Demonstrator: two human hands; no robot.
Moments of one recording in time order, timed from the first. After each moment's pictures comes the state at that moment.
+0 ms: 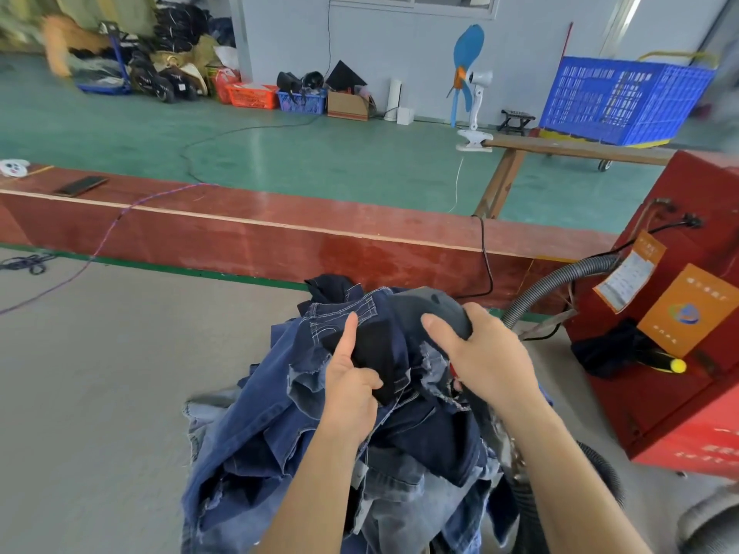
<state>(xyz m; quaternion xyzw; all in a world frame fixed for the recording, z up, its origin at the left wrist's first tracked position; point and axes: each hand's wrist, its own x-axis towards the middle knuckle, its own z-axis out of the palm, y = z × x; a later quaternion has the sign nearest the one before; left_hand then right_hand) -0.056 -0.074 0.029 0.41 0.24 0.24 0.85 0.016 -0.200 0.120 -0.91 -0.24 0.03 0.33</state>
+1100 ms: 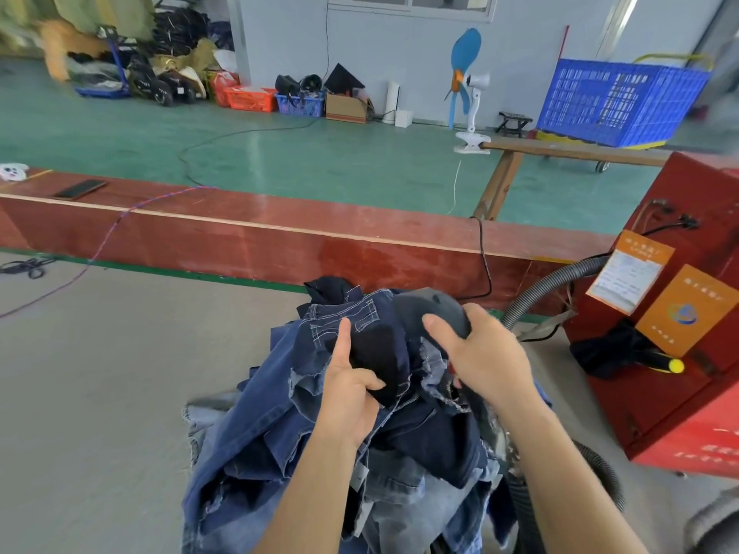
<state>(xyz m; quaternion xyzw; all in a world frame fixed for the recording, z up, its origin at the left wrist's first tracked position) -0.061 -0.076 0.044 0.36 0.24 0.20 0.87 0.021 -0.200 0.113 -0.91 -0.24 0.02 0.33</state>
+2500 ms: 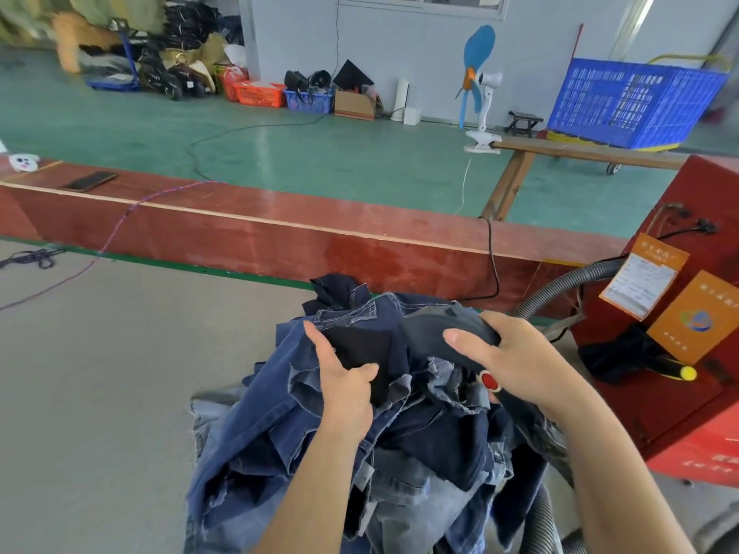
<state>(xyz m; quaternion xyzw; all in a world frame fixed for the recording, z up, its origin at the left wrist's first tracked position) -0.056 -0.065 0.026 0.44 0.33 0.30 0.78 0.036 -0.220 0.125 -0.88 -0.29 0.14 0.35</state>
